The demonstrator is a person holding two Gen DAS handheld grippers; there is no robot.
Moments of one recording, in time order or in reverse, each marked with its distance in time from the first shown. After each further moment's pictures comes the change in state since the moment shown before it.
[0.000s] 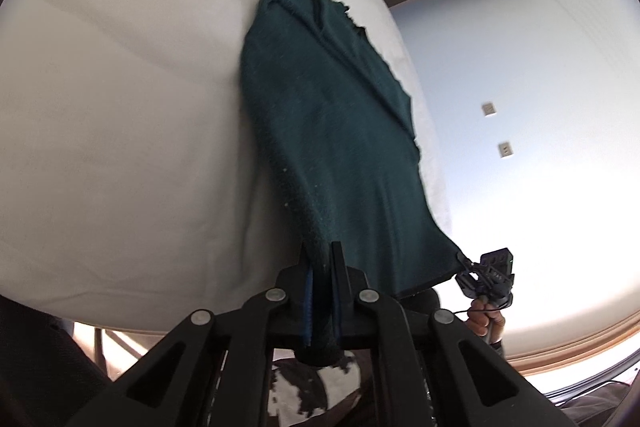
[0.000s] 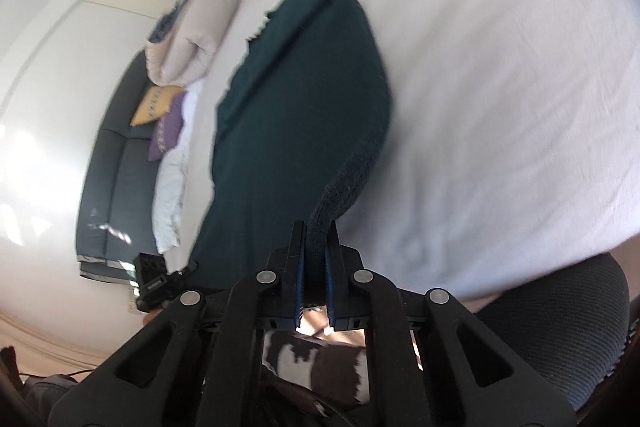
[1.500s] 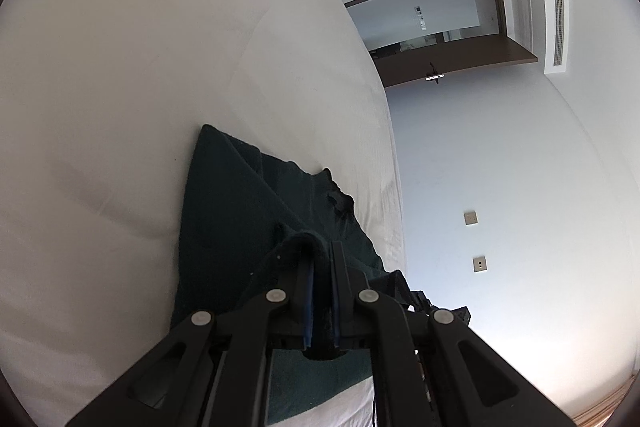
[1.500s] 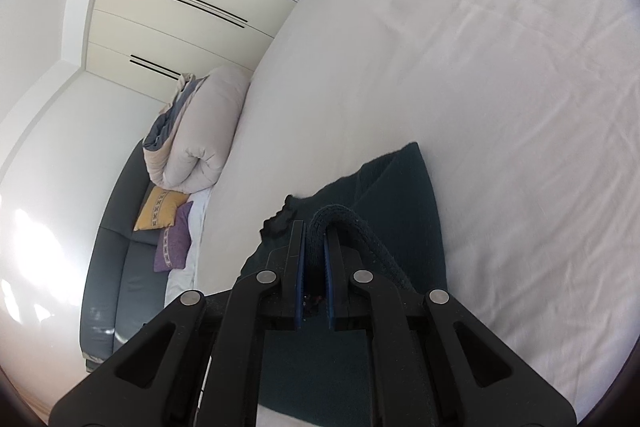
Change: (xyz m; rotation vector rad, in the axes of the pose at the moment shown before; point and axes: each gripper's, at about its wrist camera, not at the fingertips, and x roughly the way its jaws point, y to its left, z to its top) left arm 0.085 0.001 0.299 -0.162 -0.199 -0.103; right arm 0.141 0.052 0.352 0.077 -0.277 0.015
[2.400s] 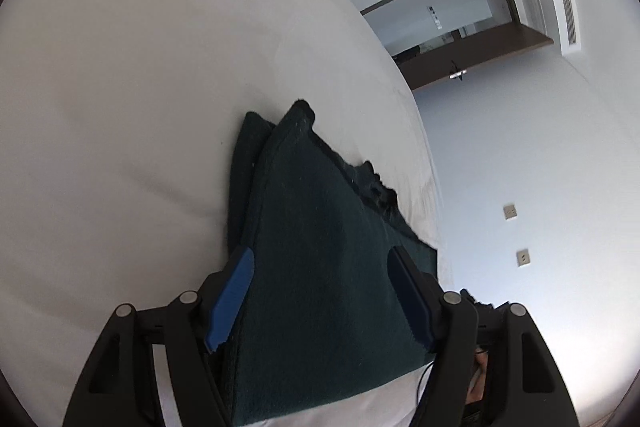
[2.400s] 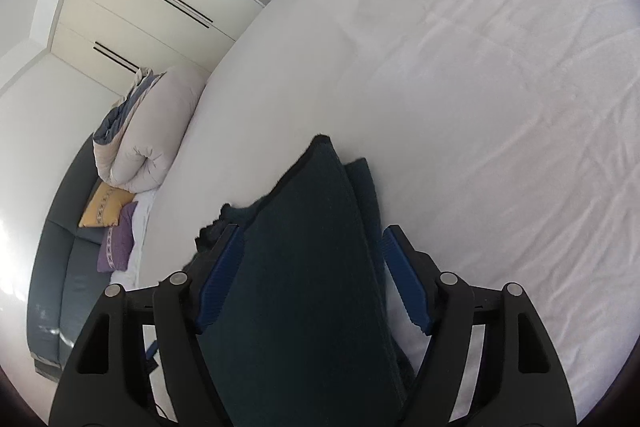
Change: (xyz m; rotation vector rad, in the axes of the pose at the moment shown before) left arm -0.004 0.002 -0.051 0.127 -0.052 0.167; right arm 0.034 -0.019 0.001 -0.083 -0.041 -0.222
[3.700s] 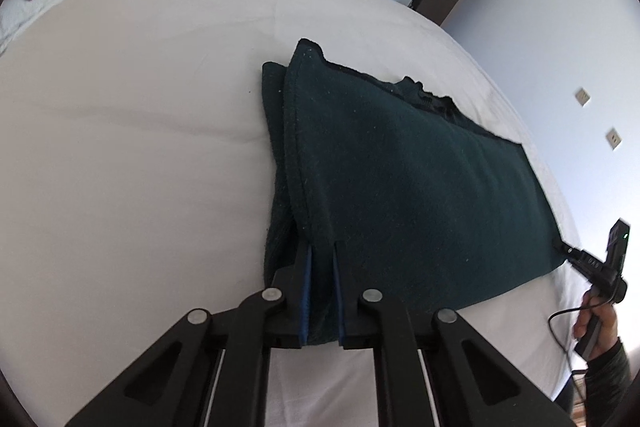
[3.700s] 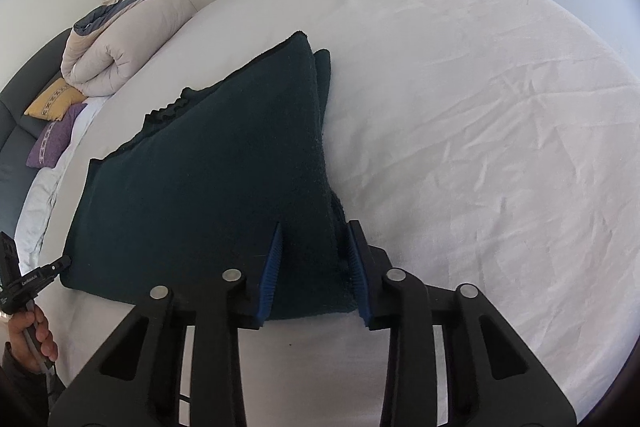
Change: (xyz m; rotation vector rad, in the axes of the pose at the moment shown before) left arm -0.005 -0.014 -0.067 0.392 0.024 0.377; right arm -0.066 -0.009 -0.117 -0.329 0.054 -0.247
